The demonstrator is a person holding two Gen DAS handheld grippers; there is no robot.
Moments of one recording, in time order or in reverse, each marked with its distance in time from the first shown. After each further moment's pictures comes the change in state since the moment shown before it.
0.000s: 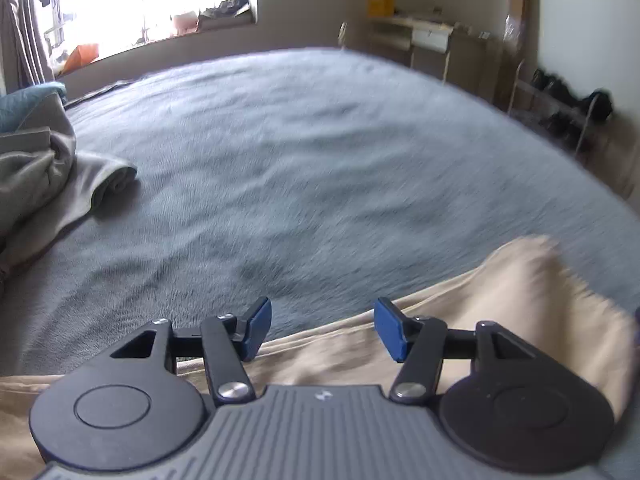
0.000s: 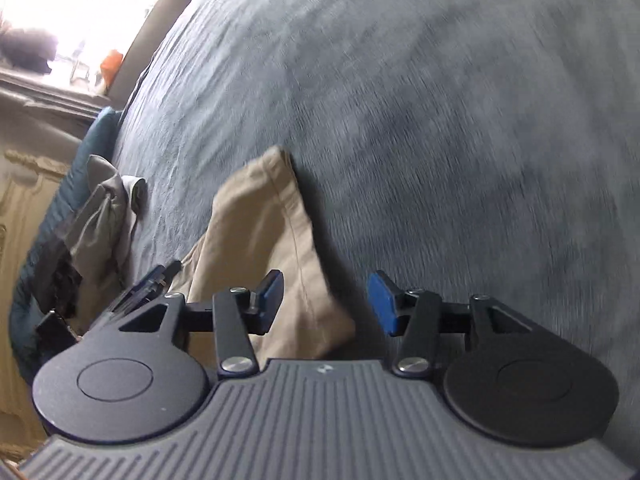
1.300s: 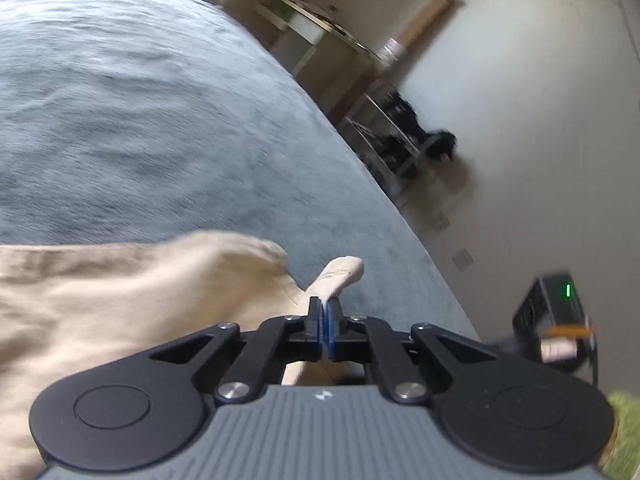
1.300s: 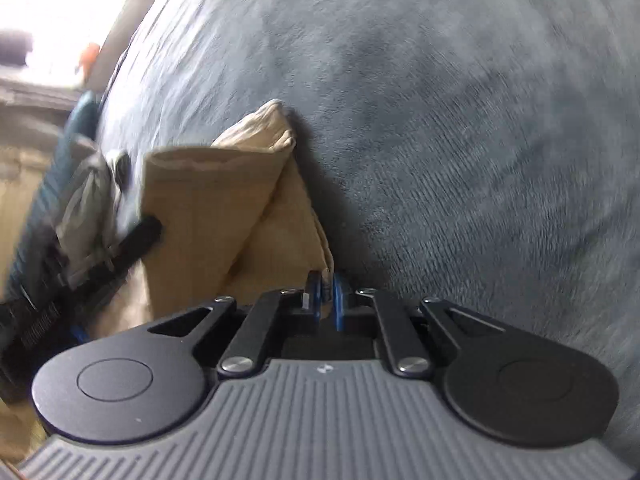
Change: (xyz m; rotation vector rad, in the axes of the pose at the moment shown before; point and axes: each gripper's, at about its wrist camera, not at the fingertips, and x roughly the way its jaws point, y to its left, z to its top) left arm -0.002 -0.095 -0.002 -0.232 0.096 -0.578; right arm 0.006 0.008 -0.029 0.072 0.052 -0.040
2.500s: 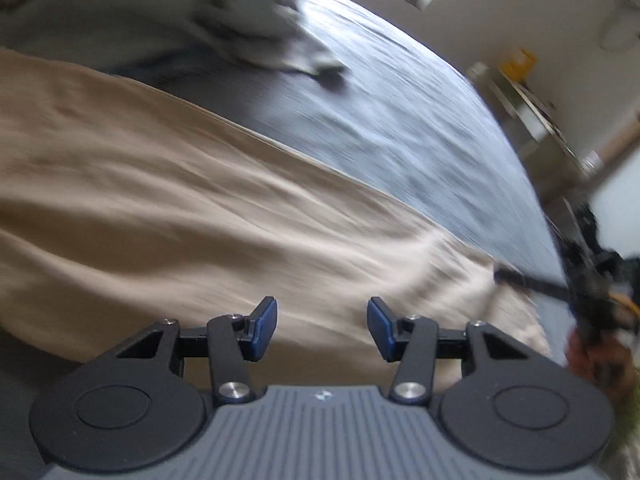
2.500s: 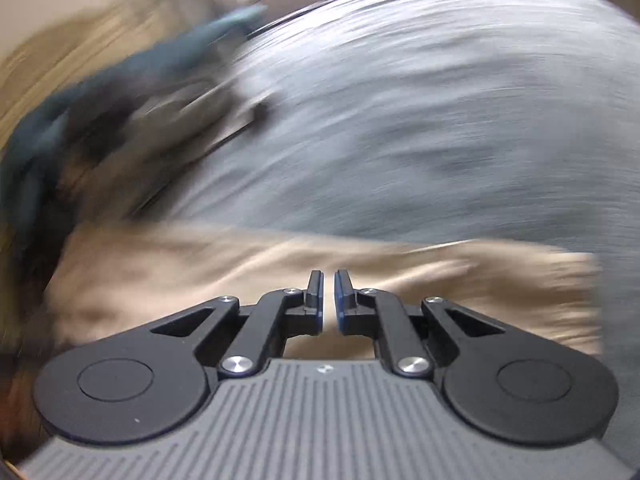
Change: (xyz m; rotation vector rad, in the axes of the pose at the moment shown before) left arm -0.282 0.136 -0.089 -0.469 -0.182 0.567; right arm 0.101 0.187 -0.031 -0.834 -0.038 0.130
